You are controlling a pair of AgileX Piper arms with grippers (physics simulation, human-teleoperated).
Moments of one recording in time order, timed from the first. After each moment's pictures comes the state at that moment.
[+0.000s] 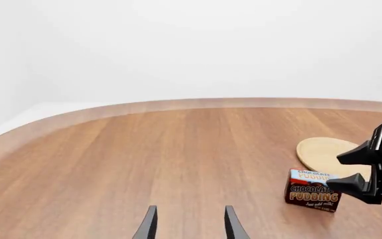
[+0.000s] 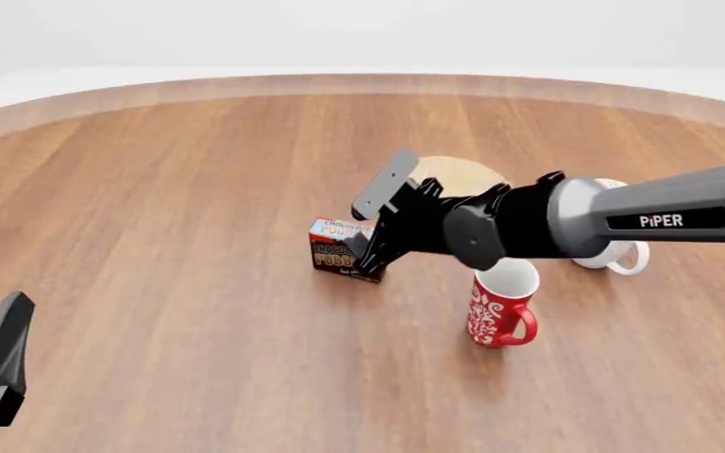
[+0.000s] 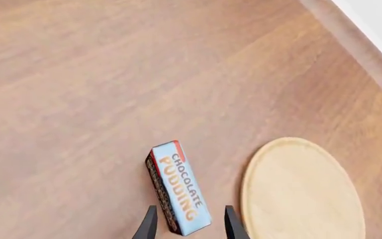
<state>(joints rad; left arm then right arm) 0.00 0.00 0.00 0.00 0.00 0.62 1.86 -1.06 -0.08 -0.39</state>
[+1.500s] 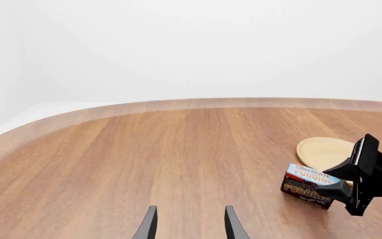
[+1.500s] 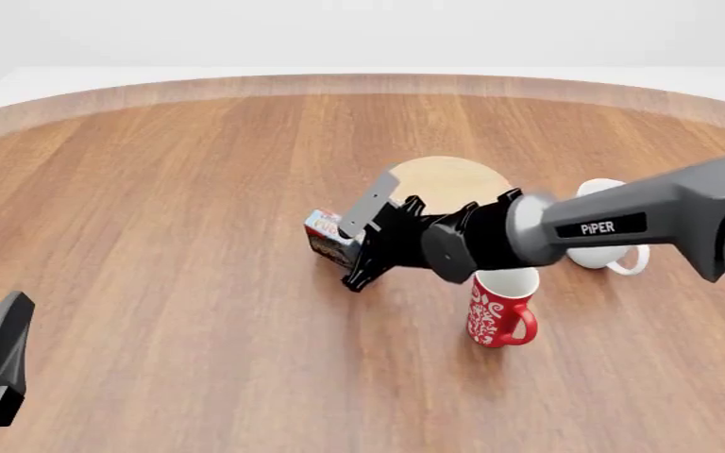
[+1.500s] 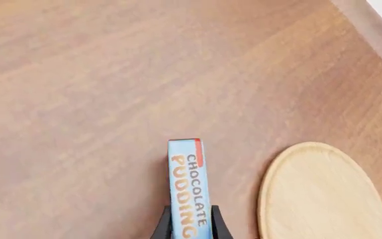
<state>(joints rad) 0.00 0.00 0.00 0.00 0.00 0.64 1.98 -1.11 -0.12 -0.39</state>
